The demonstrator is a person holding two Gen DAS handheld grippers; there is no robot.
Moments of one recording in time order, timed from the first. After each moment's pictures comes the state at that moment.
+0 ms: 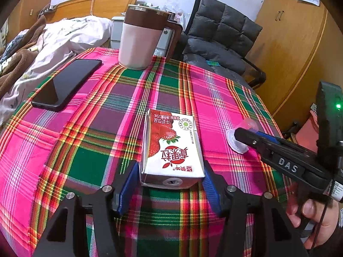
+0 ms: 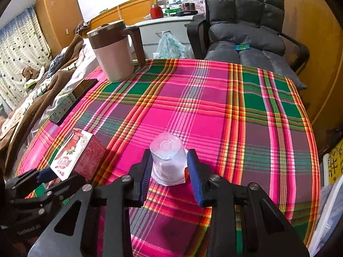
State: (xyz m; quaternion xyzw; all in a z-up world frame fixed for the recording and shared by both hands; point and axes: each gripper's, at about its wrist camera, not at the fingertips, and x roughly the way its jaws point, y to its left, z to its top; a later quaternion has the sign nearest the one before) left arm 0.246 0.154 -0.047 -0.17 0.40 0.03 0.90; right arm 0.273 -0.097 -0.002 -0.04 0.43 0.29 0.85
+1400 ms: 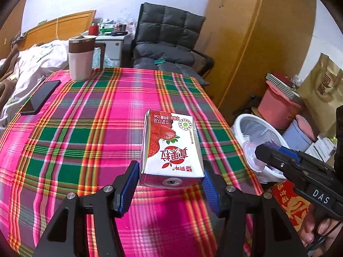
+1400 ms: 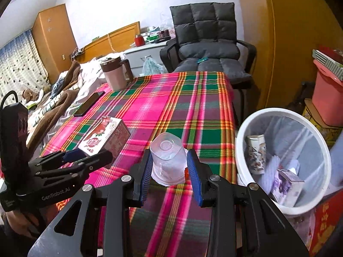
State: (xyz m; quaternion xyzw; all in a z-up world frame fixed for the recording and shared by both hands) left arm 0.155 0.013 0.007 -0.10 0.38 -0.06 0.92; right arm 0.168 -0.206 0.044 0.02 0.38 0.24 0.89
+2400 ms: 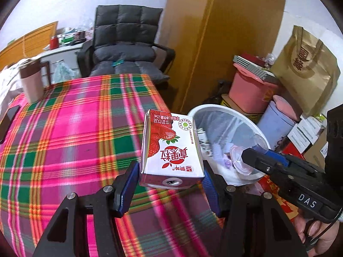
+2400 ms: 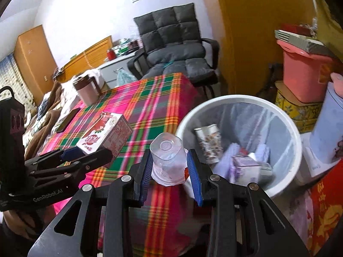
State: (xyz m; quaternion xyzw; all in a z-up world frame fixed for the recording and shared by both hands) left arm 0.188 -0.091 0.019 -0.05 0.38 -0.15 0.91; right arm 0.163 -0.300 0.033 0.08 0.38 0.17 0.91
